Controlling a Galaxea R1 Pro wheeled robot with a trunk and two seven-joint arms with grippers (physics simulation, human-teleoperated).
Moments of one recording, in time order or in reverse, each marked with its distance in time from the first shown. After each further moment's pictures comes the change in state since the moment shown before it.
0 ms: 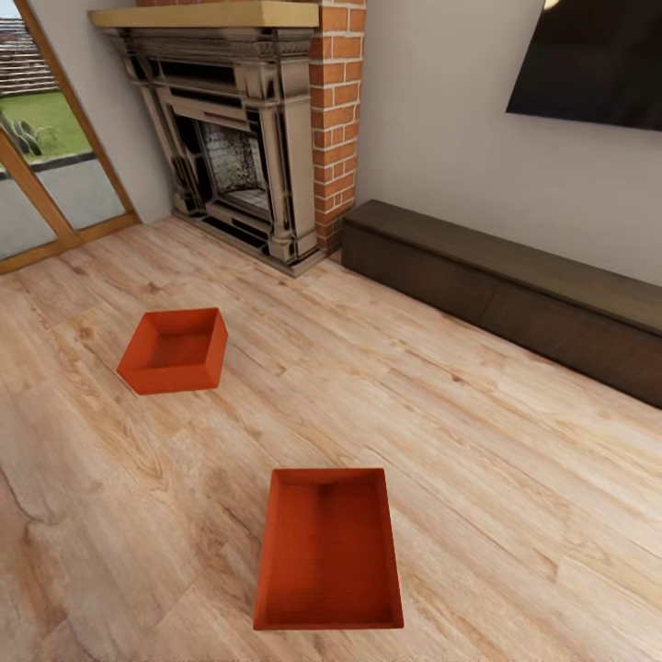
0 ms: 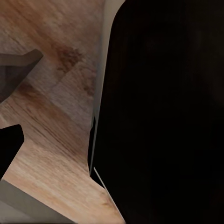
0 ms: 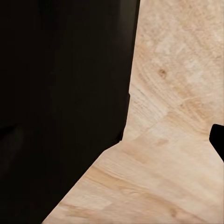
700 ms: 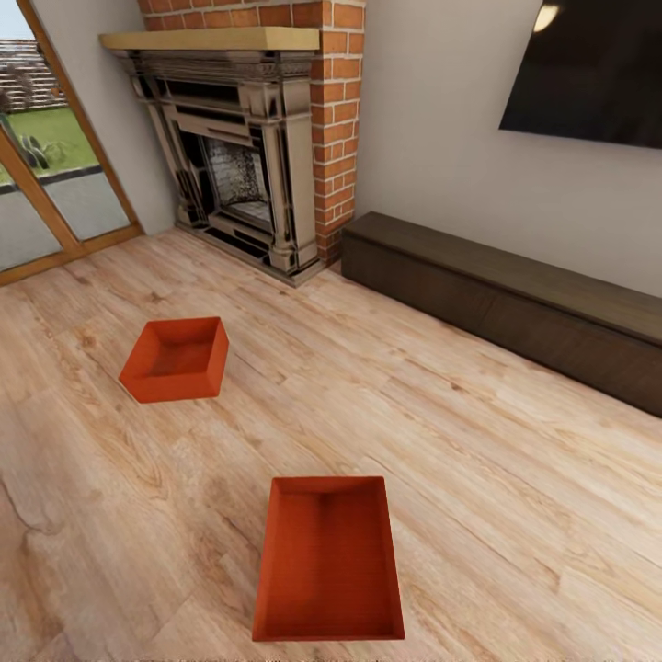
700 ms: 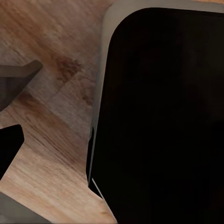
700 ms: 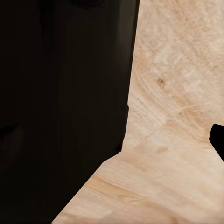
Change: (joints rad) left arm 0.000 0.000 0.000 0.000 0.000 0.000 0.000; right arm 0.000 0.000 0.000 0.000 0.000 0.000 0.000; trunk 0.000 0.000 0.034
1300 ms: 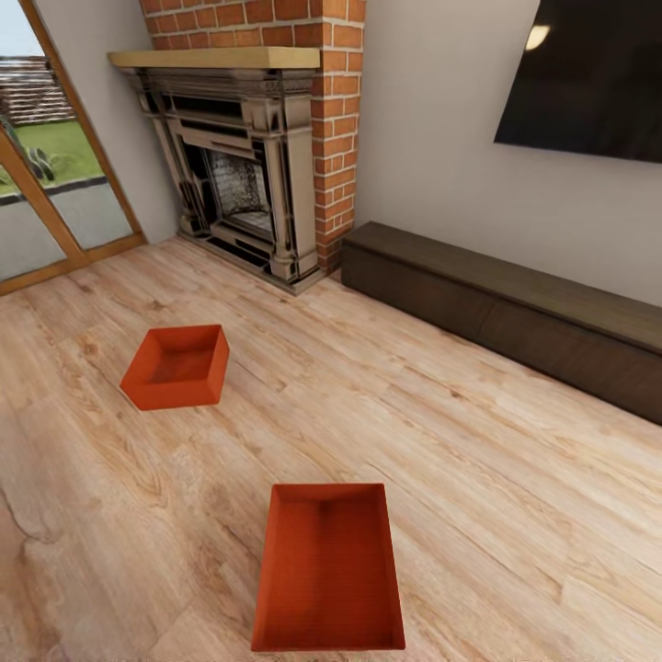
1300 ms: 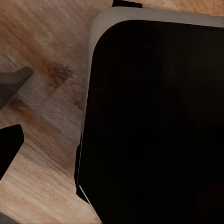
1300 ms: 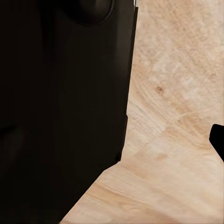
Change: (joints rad) left arm 0.000 -0.019 -0.001 0.000 -0.001 0.005 0.000; right arm 0.000 0.000 0.000 0.000 0.000 0.000 0.000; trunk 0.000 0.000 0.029
